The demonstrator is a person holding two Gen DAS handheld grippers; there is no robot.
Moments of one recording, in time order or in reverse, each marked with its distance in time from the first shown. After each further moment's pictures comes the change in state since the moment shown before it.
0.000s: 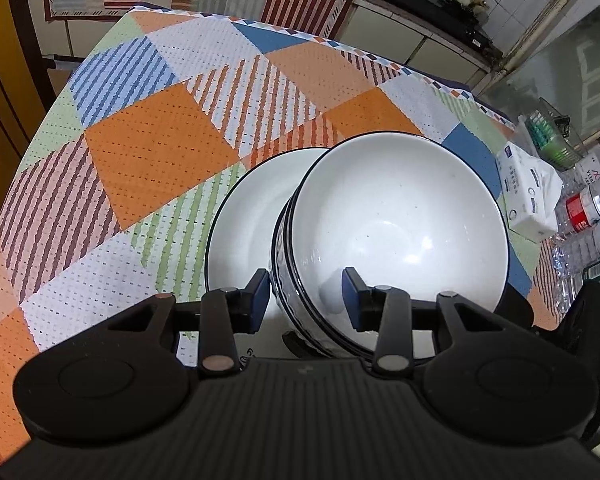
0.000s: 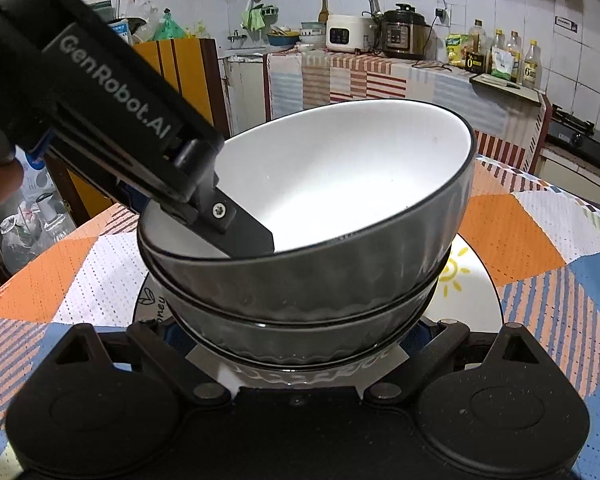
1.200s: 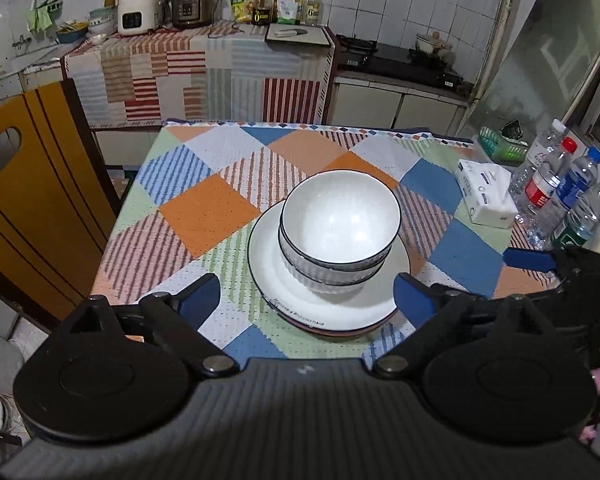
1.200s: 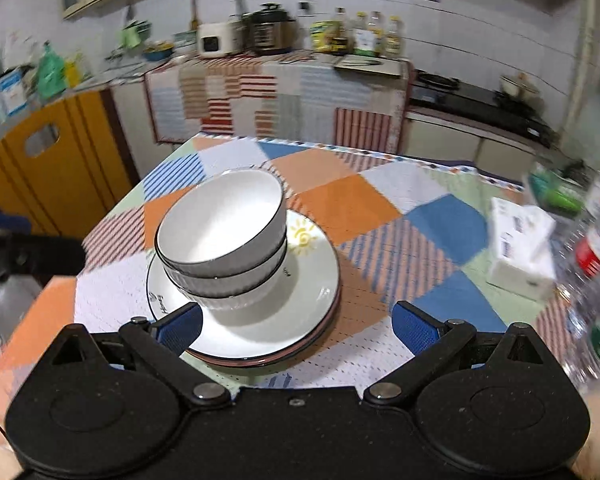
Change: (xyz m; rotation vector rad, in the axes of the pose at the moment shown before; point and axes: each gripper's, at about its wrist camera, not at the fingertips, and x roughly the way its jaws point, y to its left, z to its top) left arm -0.166 -0.049 -0.085 0.199 -0.266 0.125; right arm -0.150 0.013 0.012 0.260 0.038 -0.321
